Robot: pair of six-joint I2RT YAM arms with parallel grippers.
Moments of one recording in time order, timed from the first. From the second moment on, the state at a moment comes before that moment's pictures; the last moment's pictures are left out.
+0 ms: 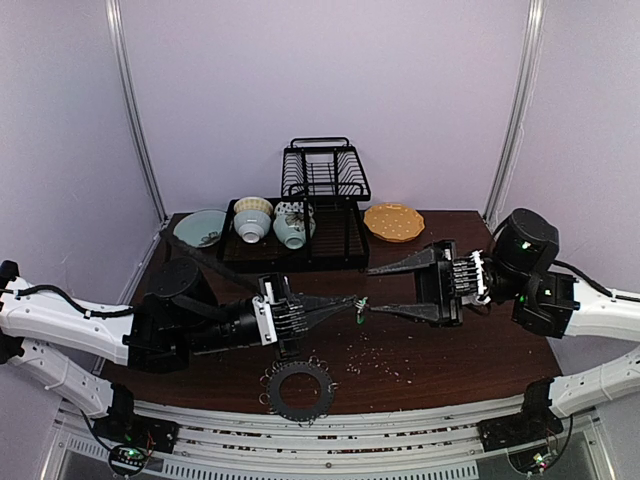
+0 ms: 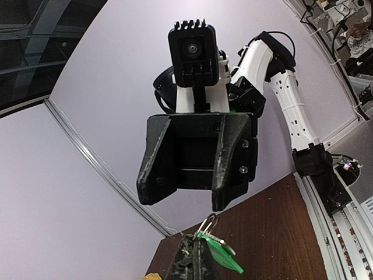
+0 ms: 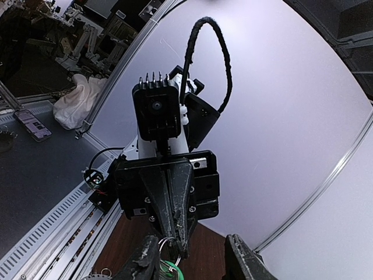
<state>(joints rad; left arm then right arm) -1.36 1.26 0.80 0.65 0.07 0.69 1.03 1.01 0.81 0.34 -0.66 -0.57</state>
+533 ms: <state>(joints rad) -1.36 1.28 0.88 0.63 -0.07 0.54 1.03 0.97 0.71 0.42 -0.50 -0.51</state>
